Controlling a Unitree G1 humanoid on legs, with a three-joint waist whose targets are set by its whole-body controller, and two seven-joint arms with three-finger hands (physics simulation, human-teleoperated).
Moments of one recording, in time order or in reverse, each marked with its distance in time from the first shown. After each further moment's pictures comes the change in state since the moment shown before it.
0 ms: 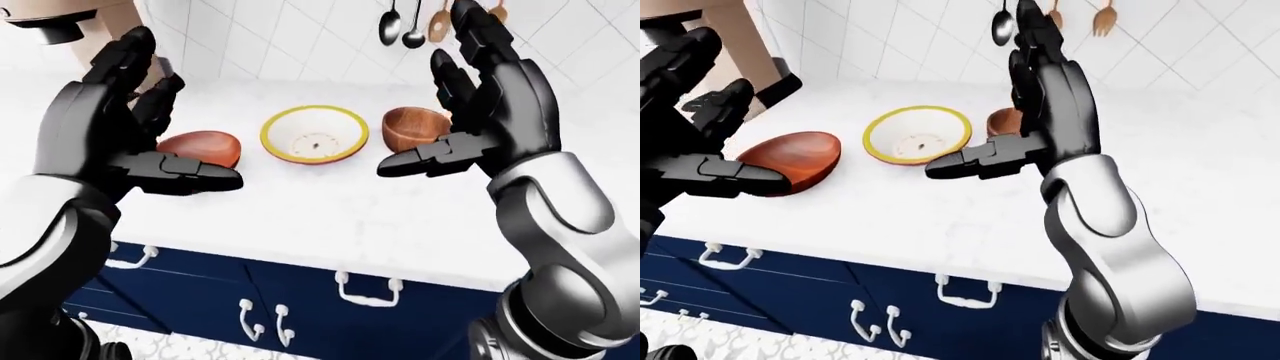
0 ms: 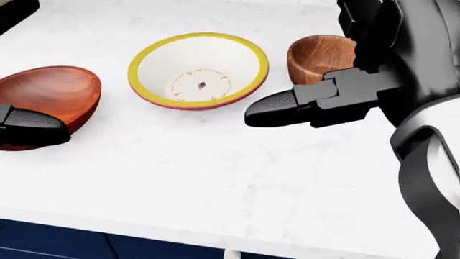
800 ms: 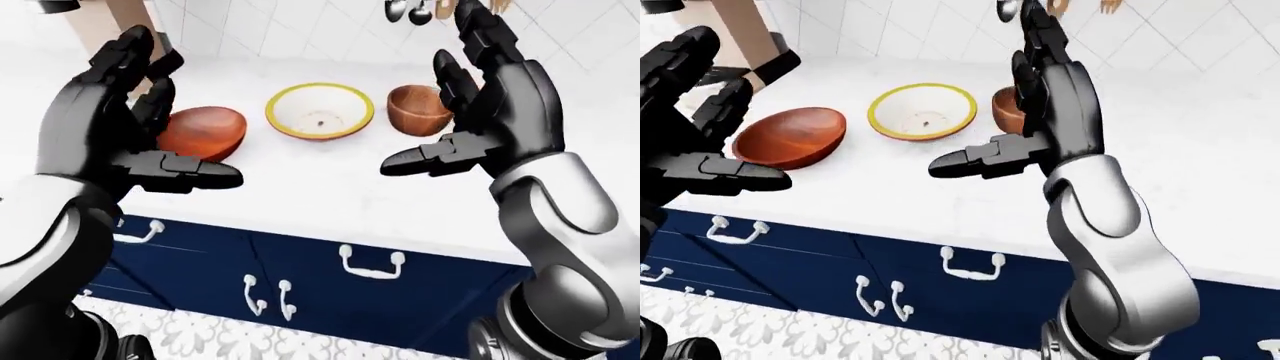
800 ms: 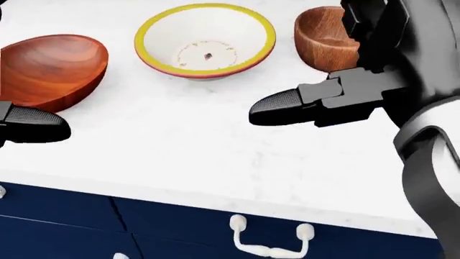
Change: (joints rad) left arm -0.030 -0.081 0.015 -0.029 0.166 0.058 -0.118; right arm 0.004 0.003 -0.017 -0.002 0.006 0.003 0.001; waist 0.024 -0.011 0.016
